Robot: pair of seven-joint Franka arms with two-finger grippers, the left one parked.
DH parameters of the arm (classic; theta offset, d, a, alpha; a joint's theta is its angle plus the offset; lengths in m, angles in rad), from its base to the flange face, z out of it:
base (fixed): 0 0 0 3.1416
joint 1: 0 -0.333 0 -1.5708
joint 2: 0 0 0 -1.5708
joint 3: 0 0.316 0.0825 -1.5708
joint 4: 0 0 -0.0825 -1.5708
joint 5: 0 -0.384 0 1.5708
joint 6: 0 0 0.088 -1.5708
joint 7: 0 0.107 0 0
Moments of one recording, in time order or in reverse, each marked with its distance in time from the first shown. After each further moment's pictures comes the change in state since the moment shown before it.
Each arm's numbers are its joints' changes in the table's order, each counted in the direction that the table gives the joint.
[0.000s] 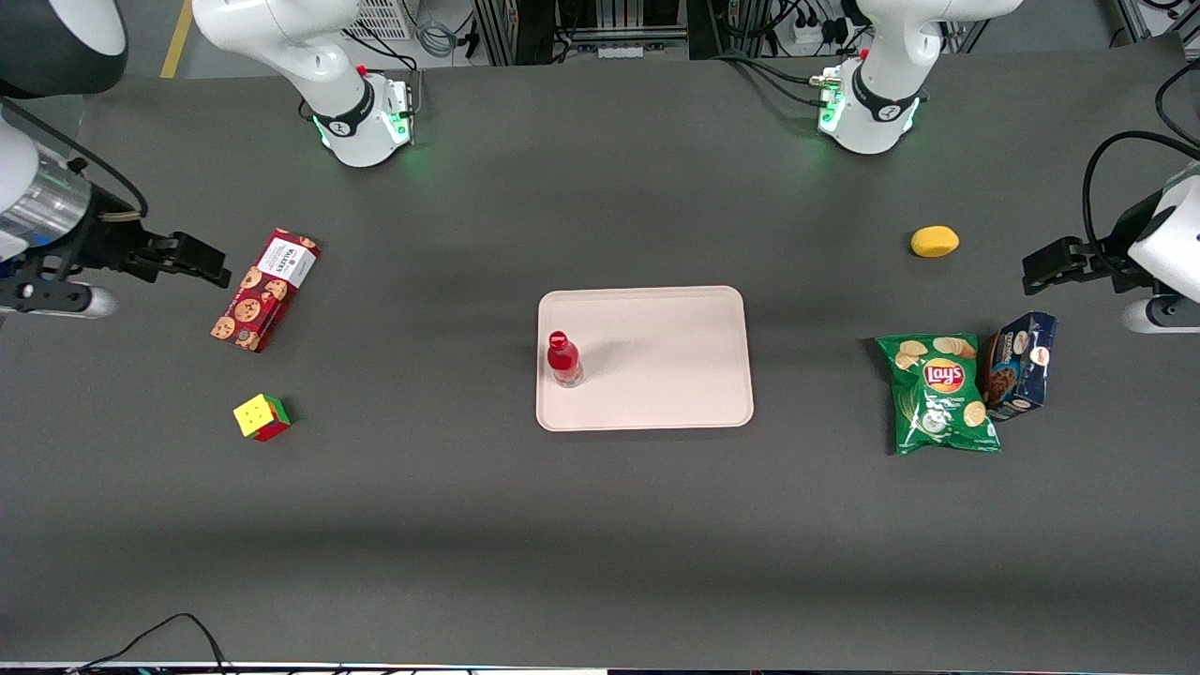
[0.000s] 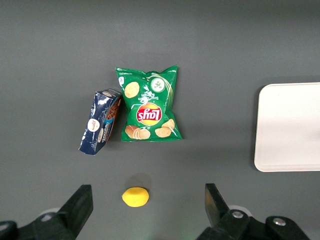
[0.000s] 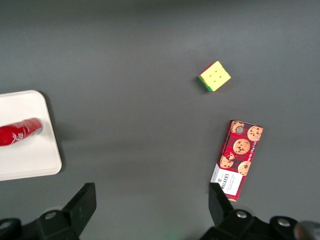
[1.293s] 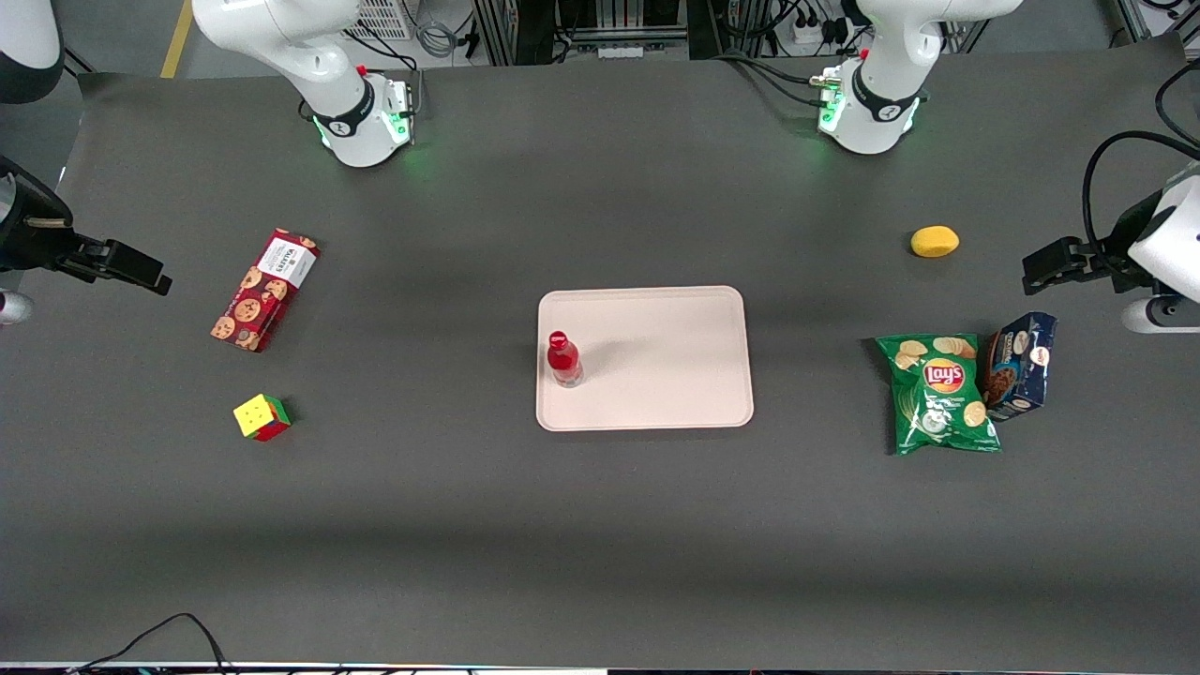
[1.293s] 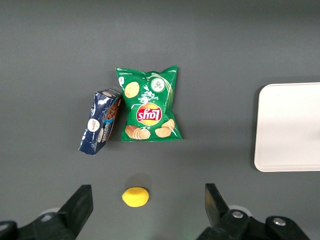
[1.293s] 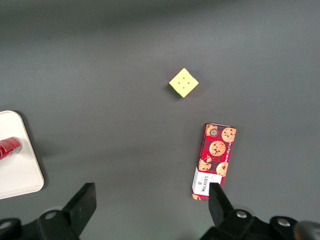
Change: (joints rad) arm 0.038 -0.006 -0.056 -0.024 0.037 0.005 -0.018
